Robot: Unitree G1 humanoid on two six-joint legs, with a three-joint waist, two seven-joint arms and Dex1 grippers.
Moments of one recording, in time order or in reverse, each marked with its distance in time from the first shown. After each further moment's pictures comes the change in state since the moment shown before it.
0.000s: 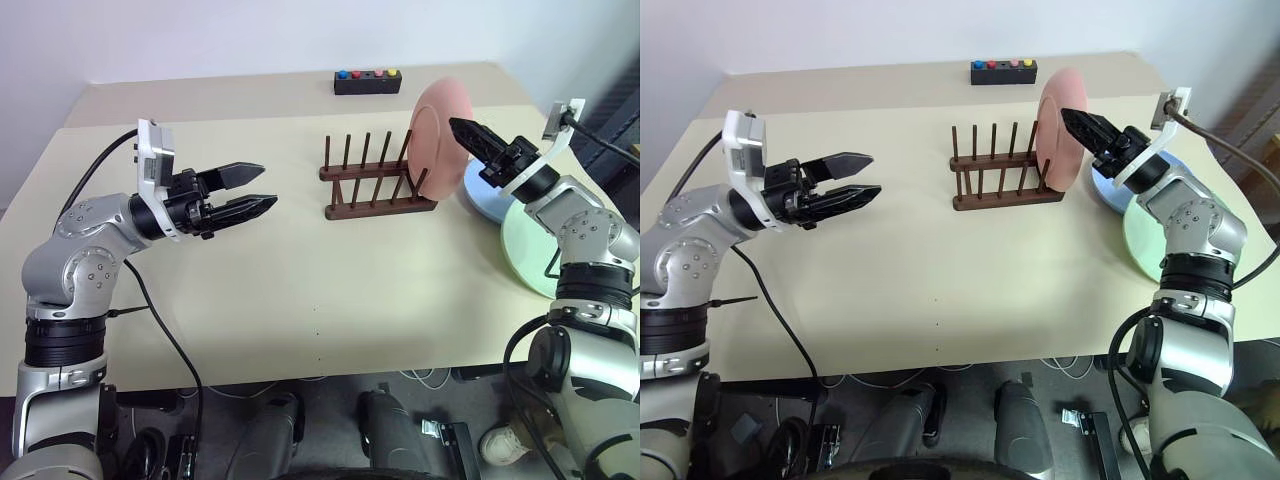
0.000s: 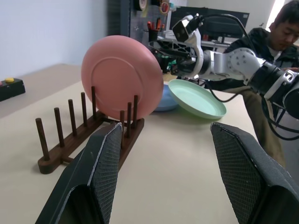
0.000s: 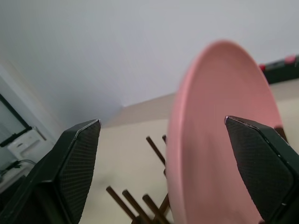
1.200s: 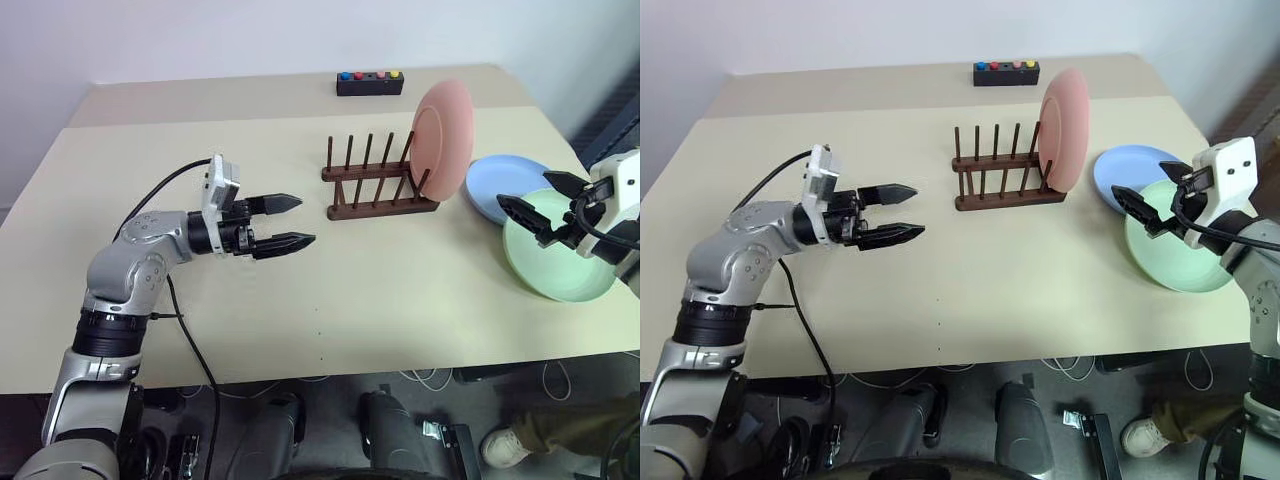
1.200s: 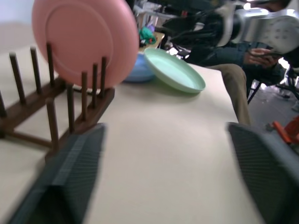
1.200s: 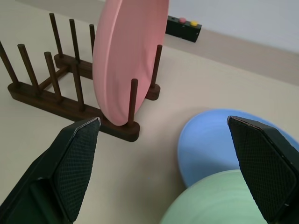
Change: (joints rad) left arm -0.051 -0.094 -0.188 0.094 0.111 0.019 -0.039; right arm 0.574 -0.282 -0.040 -0.624 -0.198 -0.037 -0.194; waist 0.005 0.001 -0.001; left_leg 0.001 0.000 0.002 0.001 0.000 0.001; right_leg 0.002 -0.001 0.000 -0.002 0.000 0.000
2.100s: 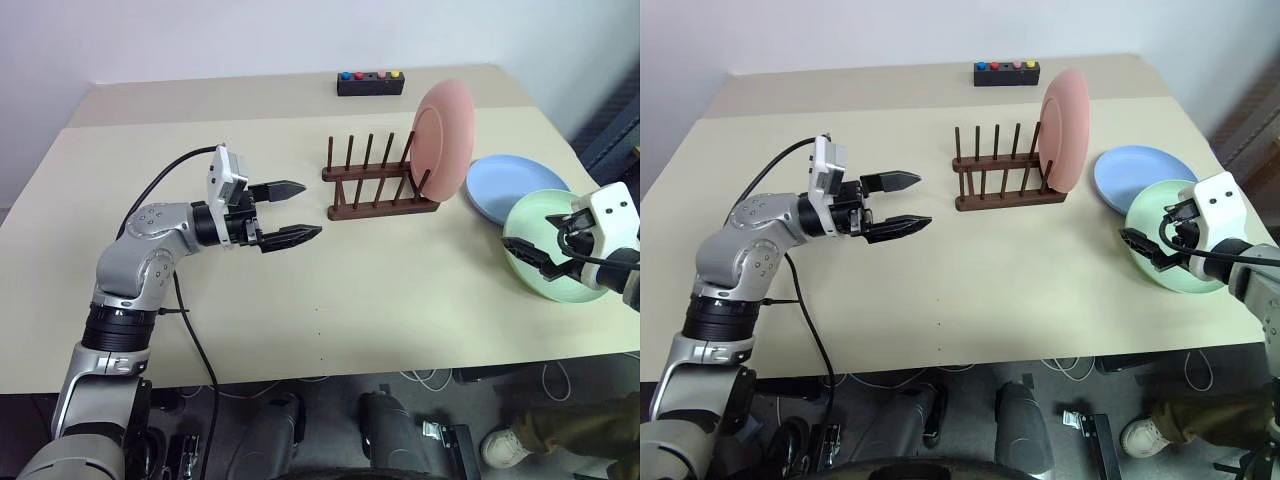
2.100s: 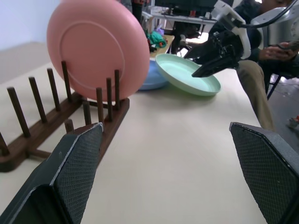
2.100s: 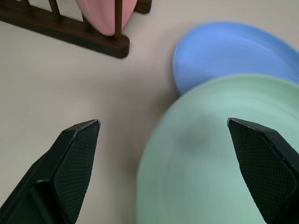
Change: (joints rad) left arm -0.008 -0.033 -0.008 -0.003 0.073 -0.144 0.033; right arm 0.144 -0.083 0.038 -0.090 -0.046 0.234 -0.046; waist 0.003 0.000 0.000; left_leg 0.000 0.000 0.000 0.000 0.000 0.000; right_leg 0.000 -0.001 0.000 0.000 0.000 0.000
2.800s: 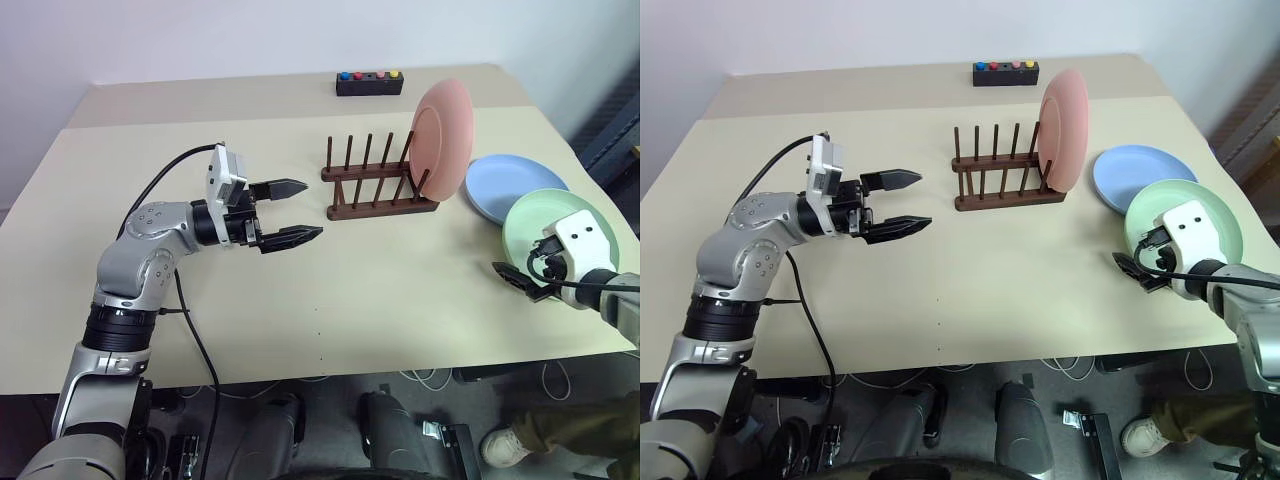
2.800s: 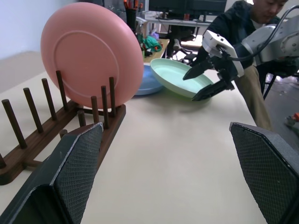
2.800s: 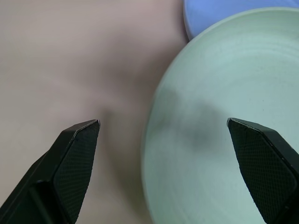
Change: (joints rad) left arm 0.000 -0.001 0.000 0.000 -0.008 -0.011 -0.024; right arm 0.044 0.029 0.080 0.013 -0.133 -0.039 -0.043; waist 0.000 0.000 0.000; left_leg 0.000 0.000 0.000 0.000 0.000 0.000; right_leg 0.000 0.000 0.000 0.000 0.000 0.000
